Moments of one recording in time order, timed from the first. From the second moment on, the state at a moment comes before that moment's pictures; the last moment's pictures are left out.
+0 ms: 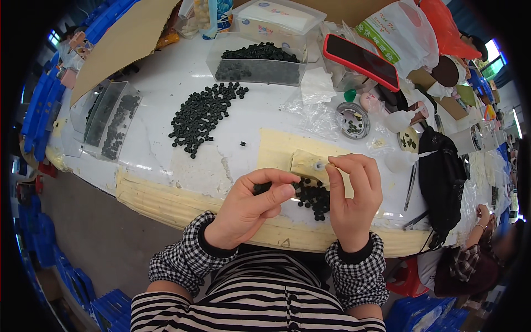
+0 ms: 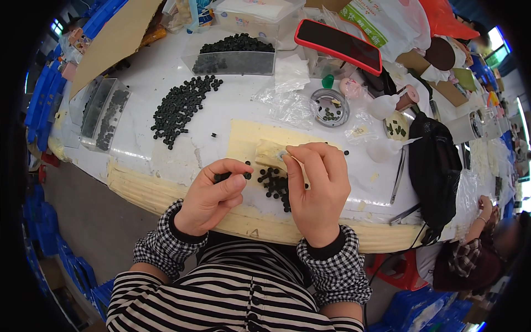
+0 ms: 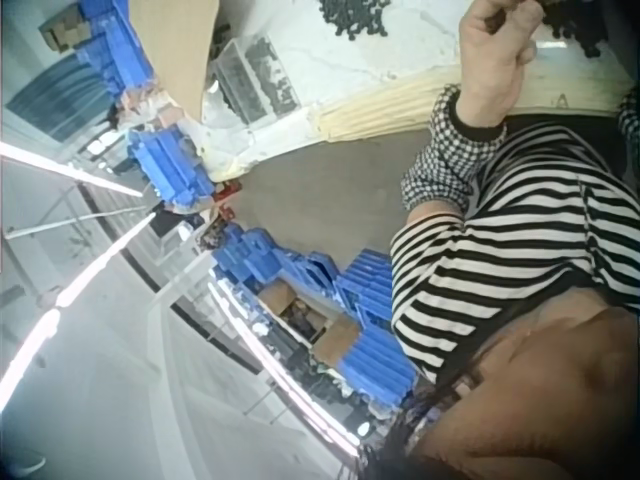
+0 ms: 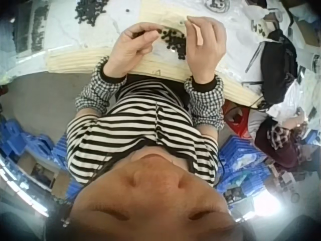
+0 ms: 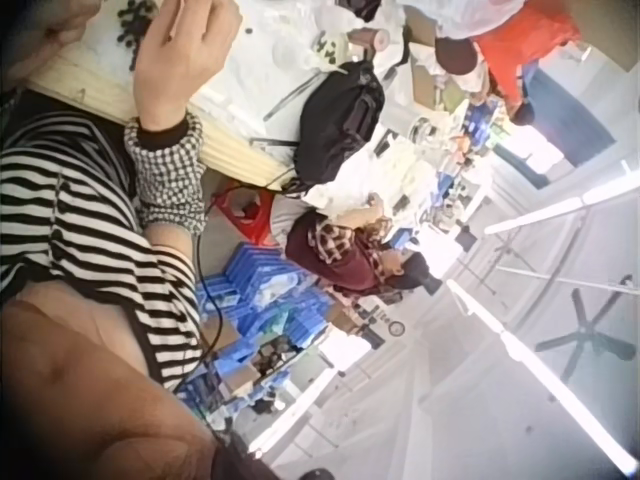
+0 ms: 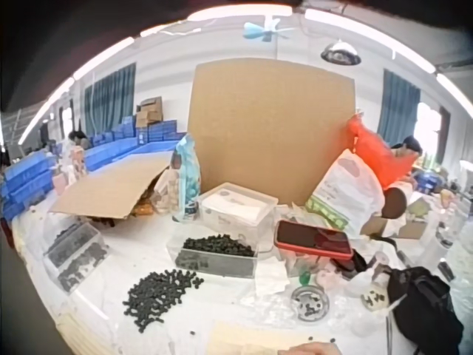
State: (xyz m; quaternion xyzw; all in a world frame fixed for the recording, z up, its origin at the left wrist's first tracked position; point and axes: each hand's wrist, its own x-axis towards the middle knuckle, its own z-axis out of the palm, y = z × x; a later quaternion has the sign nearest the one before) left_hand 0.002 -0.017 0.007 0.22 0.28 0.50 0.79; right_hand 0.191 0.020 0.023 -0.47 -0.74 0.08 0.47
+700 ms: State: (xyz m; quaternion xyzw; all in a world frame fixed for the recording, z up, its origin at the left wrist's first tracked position) left_hand 0.003 -0.013 0.007 0.57 0.43 0.57 0.41; right_hand 0.182 -0.003 0.021 -0.35 -0.76 0.29 0.47
